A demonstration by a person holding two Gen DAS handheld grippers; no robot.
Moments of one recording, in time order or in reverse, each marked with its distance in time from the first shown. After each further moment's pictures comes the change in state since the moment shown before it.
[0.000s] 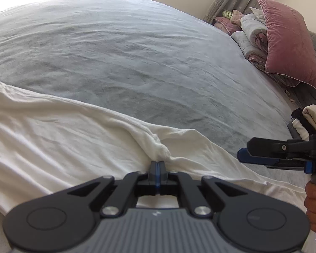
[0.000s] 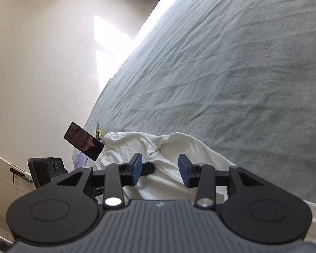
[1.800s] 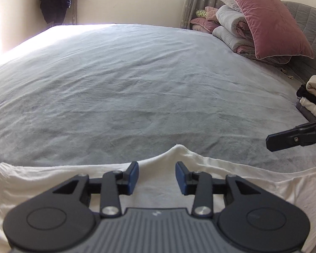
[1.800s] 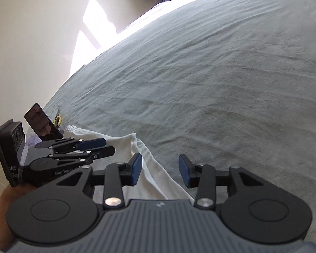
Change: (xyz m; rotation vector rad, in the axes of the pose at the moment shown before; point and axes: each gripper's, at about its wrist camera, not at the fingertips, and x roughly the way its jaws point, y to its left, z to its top) left arm 0.007 -0.002 0.041 0.316 -0.108 0.060; right arm -0.024 0.038 0.000 -0.301 -0.022 -0.301
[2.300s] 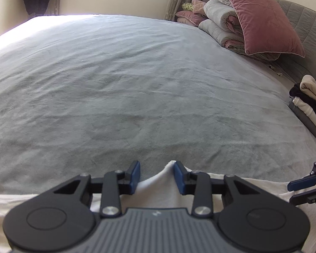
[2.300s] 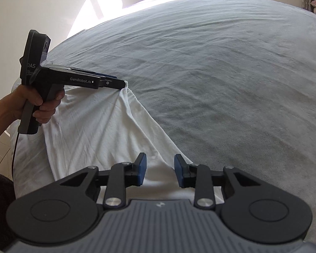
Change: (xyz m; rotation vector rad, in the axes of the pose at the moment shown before) left arm 0.042 0.010 0.013 -0.019 0.046 -0.130; right arm -0.008 -0.001 -0.057 -0.185 0.074 -0.118
